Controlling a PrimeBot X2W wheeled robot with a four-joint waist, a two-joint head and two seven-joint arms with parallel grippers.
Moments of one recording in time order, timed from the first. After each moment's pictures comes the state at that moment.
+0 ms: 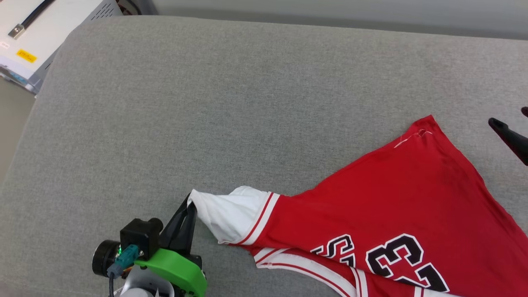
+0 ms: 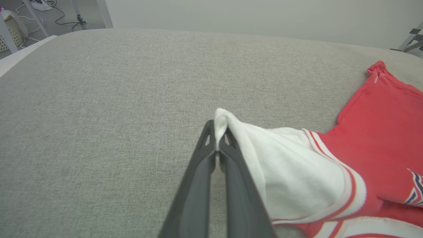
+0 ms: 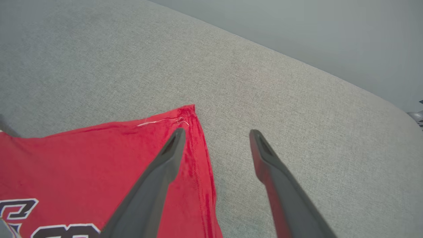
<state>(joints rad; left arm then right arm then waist) -0.06 0.41 -0.49 -0.01 -0.53 0.13 -0.18 -0.38 -0.79 0.18 -0.06 0.75 0.13 0.63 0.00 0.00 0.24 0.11</state>
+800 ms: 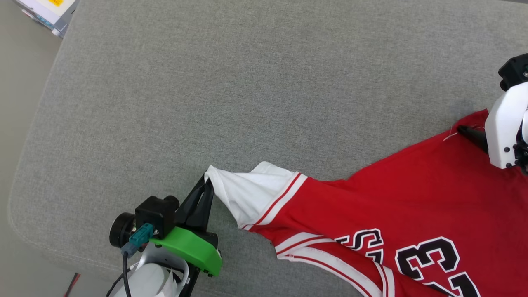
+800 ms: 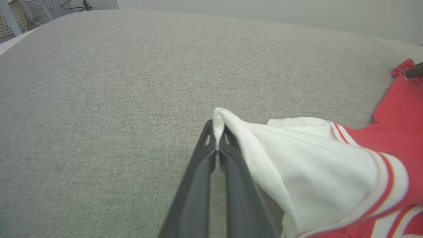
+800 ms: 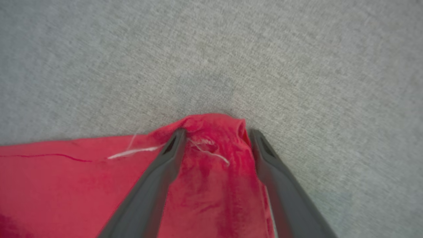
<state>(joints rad) -0.19 0.35 -0.52 0.06 -0.52 0.08 -0.22 -0.71 -0.66 0.51 0.40 0.74 0.13 0.77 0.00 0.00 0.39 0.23</state>
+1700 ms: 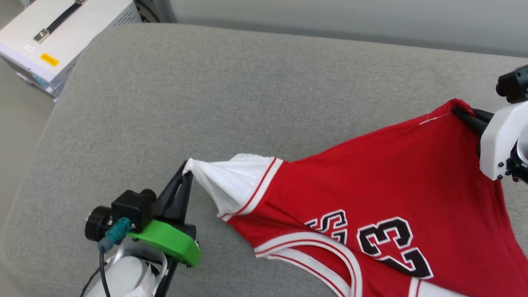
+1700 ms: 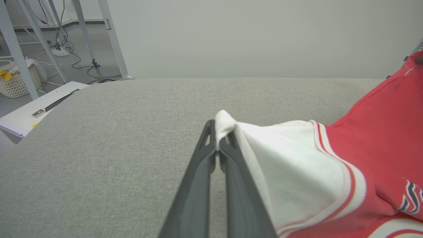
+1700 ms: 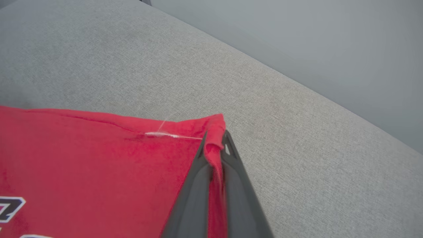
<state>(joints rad) -0.20 0.41 -0.48 0.07 -0.52 0.07 -0.24 -0.72 -0.76 0.71 0.32 0.85 0.13 0.29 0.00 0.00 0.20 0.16</state>
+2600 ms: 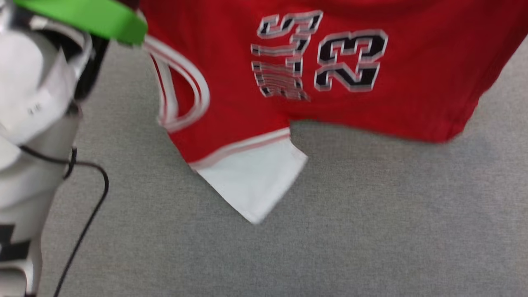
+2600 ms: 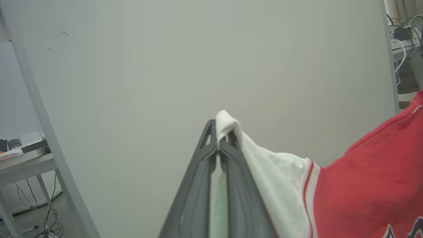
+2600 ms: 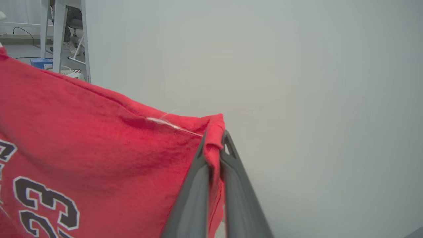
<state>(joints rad) -1.00 0.48 -0.41 0.06 -0.46 -0.05 -0.08 -0.92 -0.71 0.36 0.12 0.62 0.13 0.15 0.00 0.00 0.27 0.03</state>
